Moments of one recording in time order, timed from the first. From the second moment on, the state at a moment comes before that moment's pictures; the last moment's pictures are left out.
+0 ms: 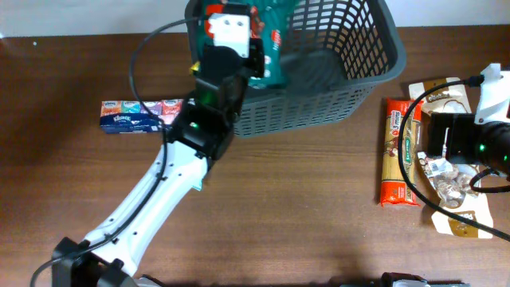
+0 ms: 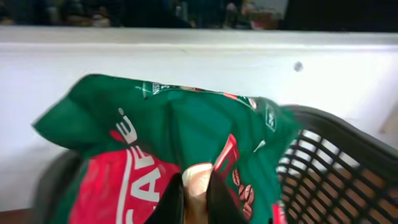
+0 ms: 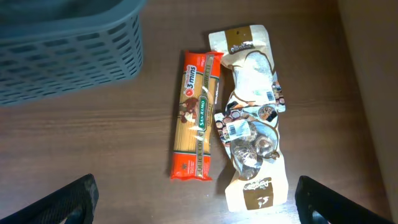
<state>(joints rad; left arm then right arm) -0.54 1.58 1.37 0.15 -0.33 -0.09 -0.12 1.30 1.95 -1.57 0.09 -0.07</state>
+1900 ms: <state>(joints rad) -0.53 1.64 1.37 0.06 -0.28 -0.12 -0.12 1.30 1.95 -1.57 0.09 -0.07</state>
